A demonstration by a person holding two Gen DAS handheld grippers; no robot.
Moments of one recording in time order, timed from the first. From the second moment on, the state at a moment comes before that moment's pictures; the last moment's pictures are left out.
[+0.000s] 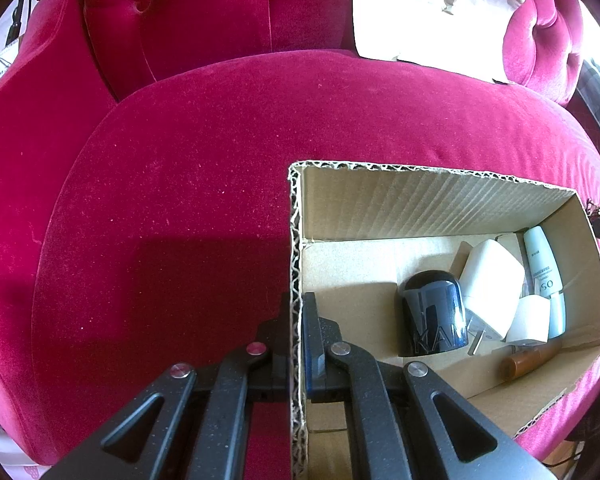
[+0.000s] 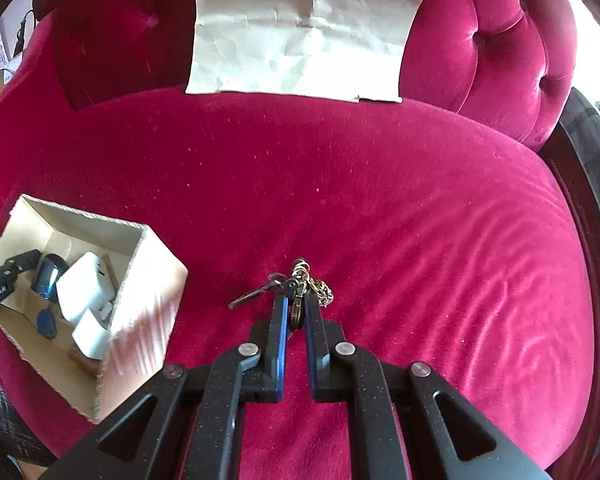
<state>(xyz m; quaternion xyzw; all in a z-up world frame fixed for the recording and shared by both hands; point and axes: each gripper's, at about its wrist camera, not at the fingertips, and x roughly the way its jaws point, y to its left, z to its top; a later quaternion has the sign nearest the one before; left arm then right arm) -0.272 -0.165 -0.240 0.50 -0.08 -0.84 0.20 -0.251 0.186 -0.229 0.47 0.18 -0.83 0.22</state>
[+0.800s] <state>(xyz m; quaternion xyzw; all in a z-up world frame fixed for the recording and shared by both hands) -0.272 -0.165 -0.239 0.50 -0.08 -0.84 0.20 -0.219 0.172 -0.162 0.43 0.19 -0.85 0.23</state>
